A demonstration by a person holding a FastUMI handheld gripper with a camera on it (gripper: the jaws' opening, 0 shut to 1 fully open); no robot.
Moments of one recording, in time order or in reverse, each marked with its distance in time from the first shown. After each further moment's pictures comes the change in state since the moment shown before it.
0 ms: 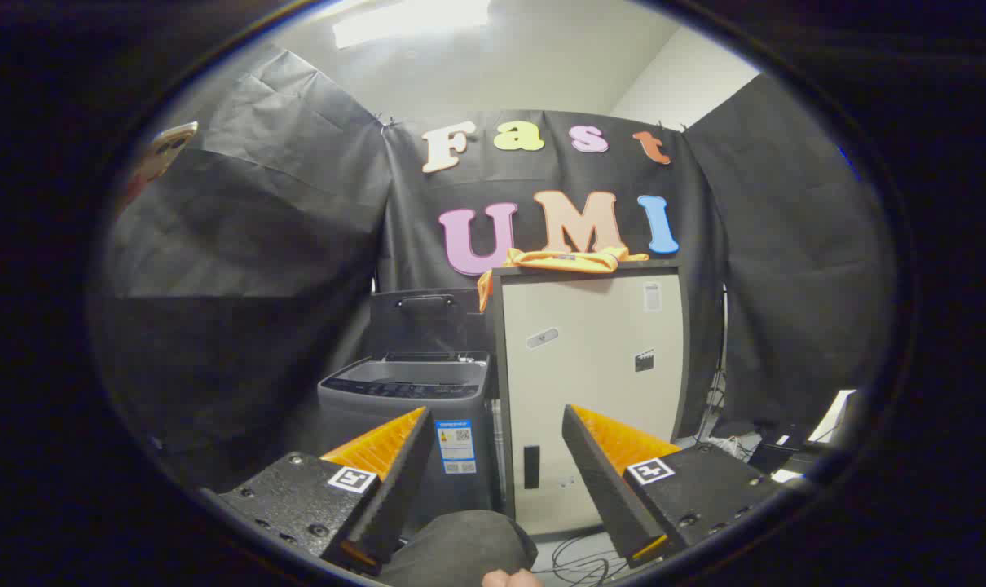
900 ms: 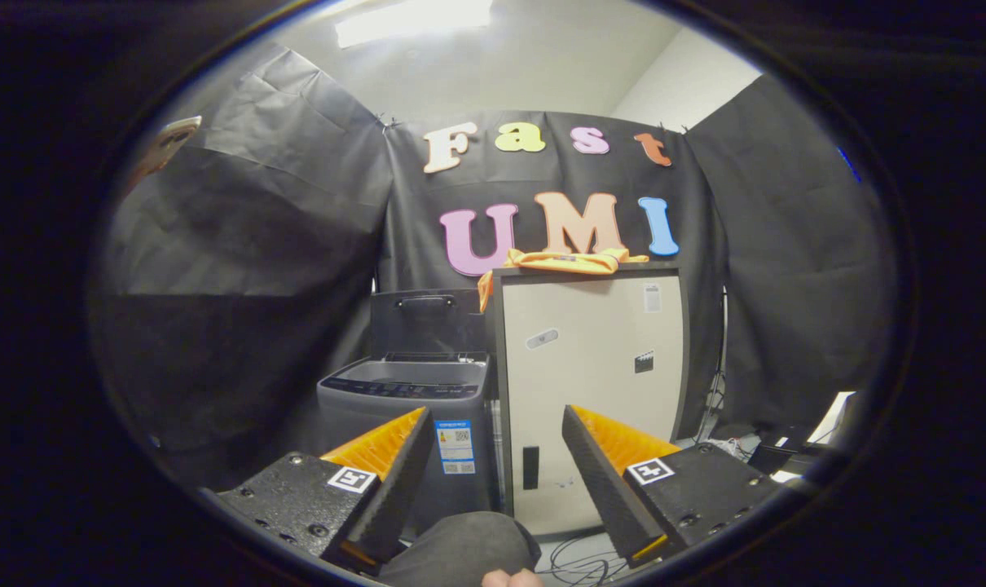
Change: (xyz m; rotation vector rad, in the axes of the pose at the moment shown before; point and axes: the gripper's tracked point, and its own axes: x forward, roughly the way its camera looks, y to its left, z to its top) arm 0.000 0.003 -0.001 -0.004 0.000 0.003
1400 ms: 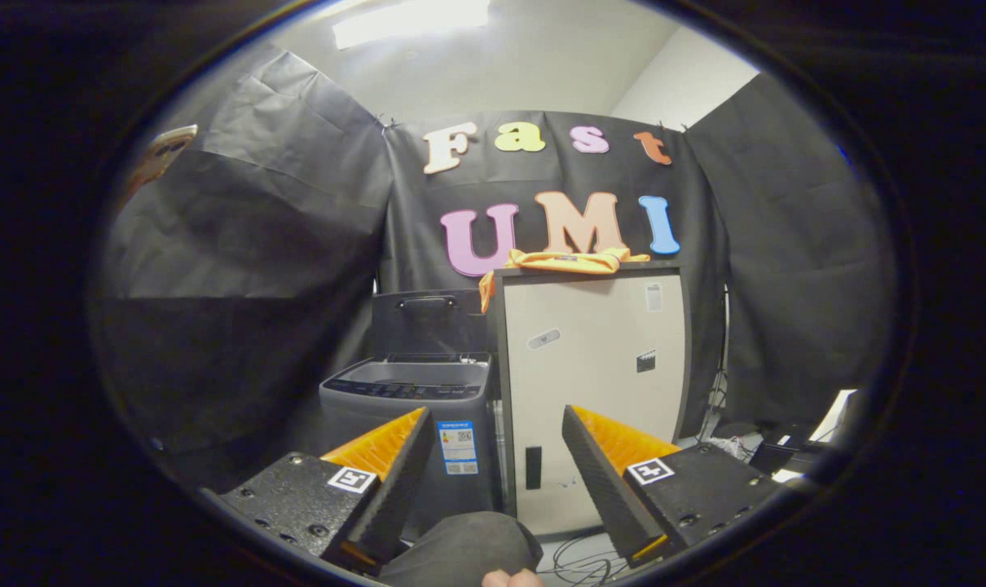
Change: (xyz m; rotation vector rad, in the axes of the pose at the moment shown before) arm 0.000 0.000 0.002 0.015 -0.003 0.004
